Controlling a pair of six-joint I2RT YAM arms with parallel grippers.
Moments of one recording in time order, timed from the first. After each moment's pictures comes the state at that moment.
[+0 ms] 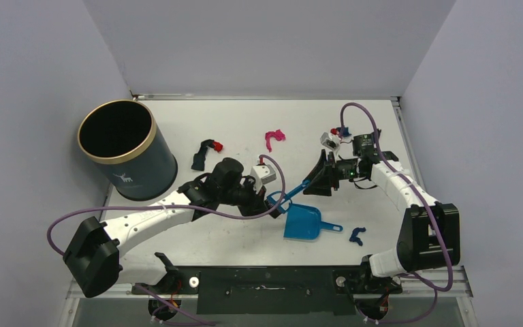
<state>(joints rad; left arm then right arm) -0.83 1.28 0.84 -0.23 0.44 -0.08 0.11 1.43 0.95 -0.66 -1.38 -0.61</state>
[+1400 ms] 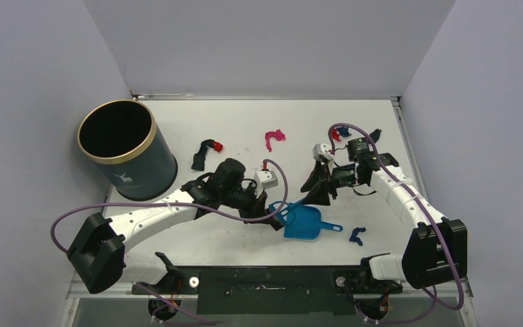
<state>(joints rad) -0.82 1.31 0.84 -0.27 0.64 -0.07 0.20 1.32 0.96 -0.85 -1.25 -0.89</state>
